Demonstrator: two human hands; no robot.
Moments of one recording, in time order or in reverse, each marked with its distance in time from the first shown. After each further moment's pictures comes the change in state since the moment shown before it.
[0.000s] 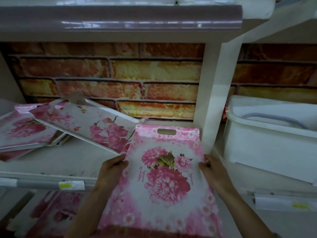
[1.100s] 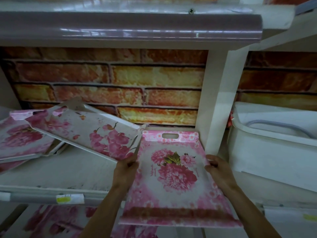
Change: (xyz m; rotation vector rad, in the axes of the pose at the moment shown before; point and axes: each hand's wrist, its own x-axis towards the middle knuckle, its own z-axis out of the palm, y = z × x) left_hand 0.033 0.003 0.031 0.226 0.007 0.055; right_hand 0.048 0.015 0.006 0.146 0.067 0.029
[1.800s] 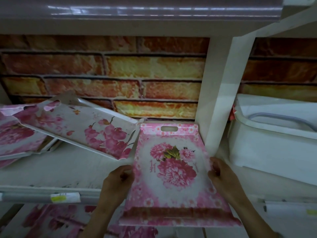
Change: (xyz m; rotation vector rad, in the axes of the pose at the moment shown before) left_hand -0.038 -0.001 -0.023 0.332 -0.076 -0.023; right_hand -0.026 0.013 0.000 -0.231 -0.004 -0.042
